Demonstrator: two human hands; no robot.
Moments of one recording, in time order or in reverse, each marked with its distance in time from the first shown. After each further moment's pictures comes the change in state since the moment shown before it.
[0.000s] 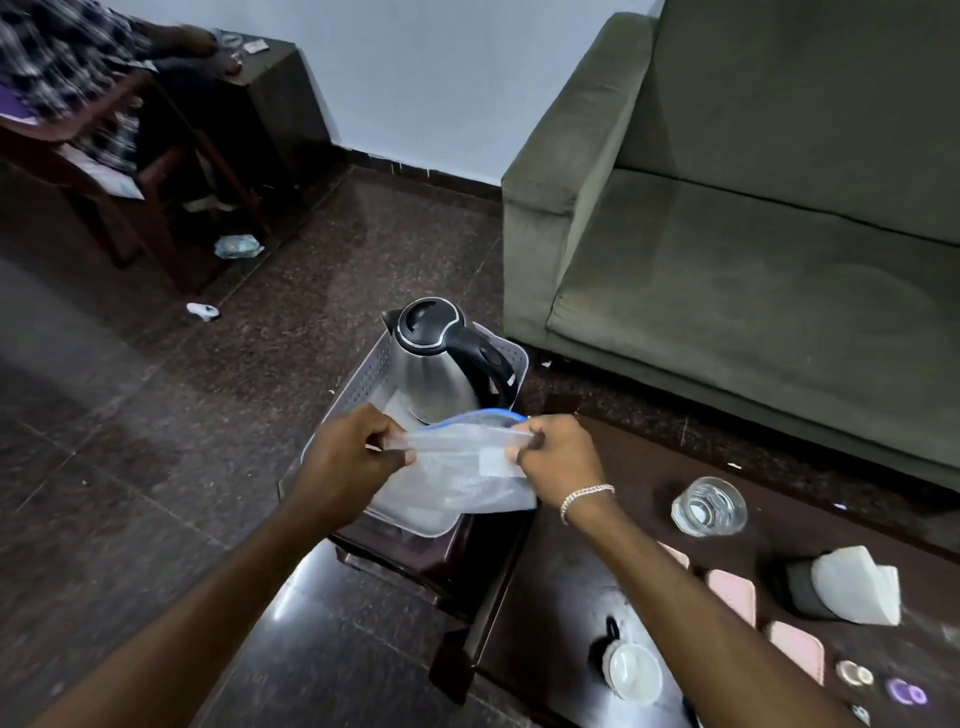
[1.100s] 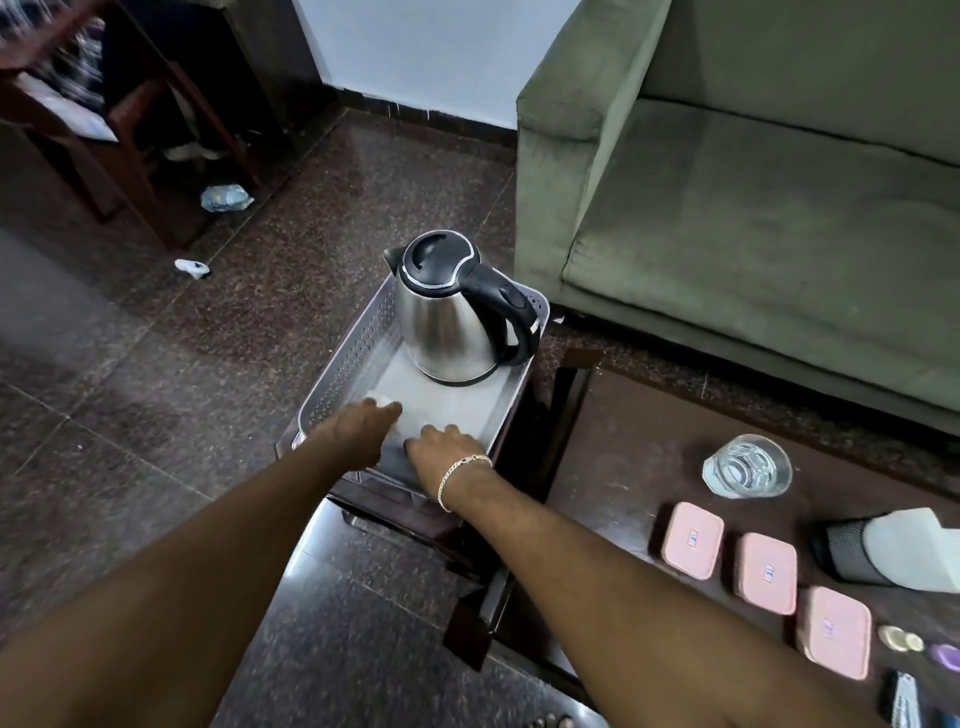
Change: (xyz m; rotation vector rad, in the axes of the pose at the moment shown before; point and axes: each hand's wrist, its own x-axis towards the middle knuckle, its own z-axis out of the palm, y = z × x) left_hand 0.071 -0.140 0.063 0.954 -0.573 -0.020; right_hand 0.036 0.023 0.177 -0.857 -0.477 -0.371
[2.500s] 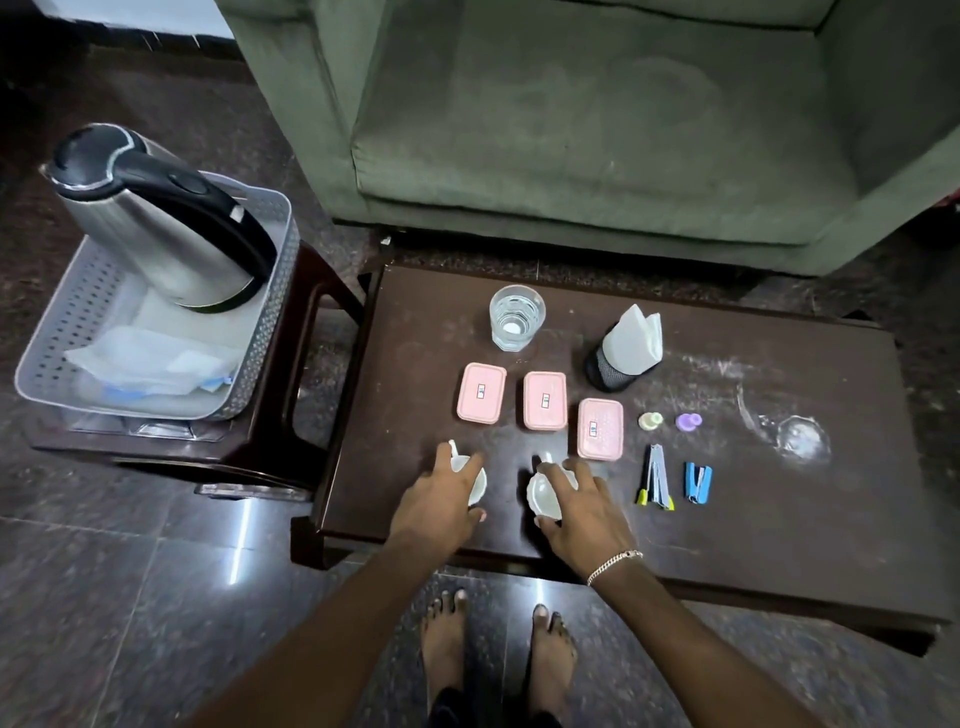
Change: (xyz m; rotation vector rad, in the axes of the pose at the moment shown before) left_hand -0.116 0.384 0.123 -0.315 0.062 0.249; right_hand -0.380 0.219 0.187 0.324 0.195 0.648
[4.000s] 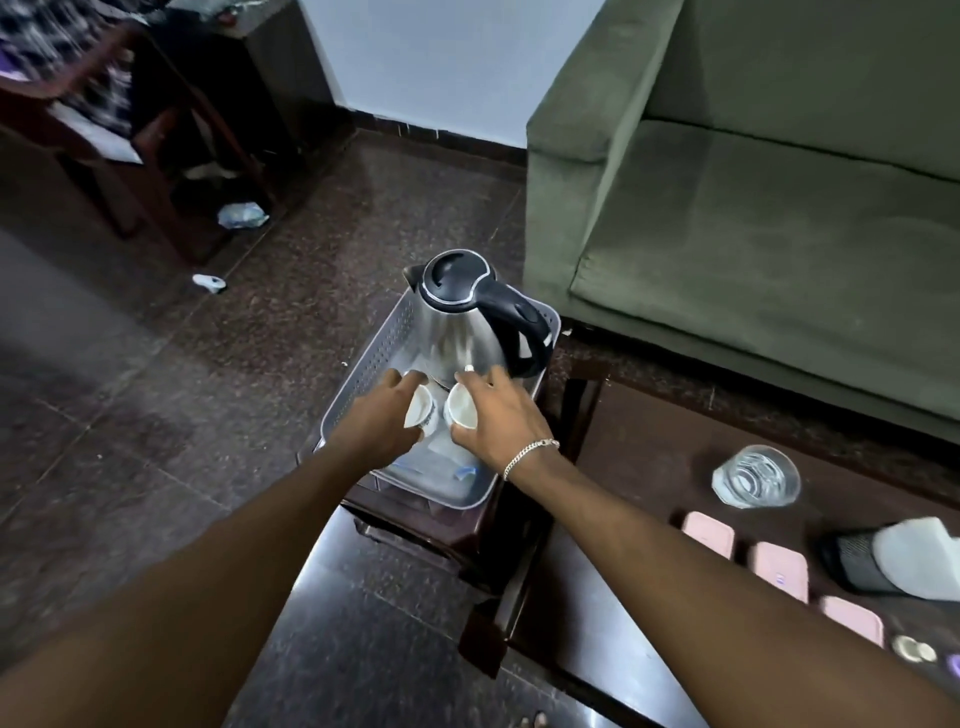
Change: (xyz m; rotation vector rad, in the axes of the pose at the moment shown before) left_hand 0.015 -0.322 -0.262 -0.089 0.275 -0.207; right_hand 0.180 -0.418 -0.082 0.103 0.097 -0.547
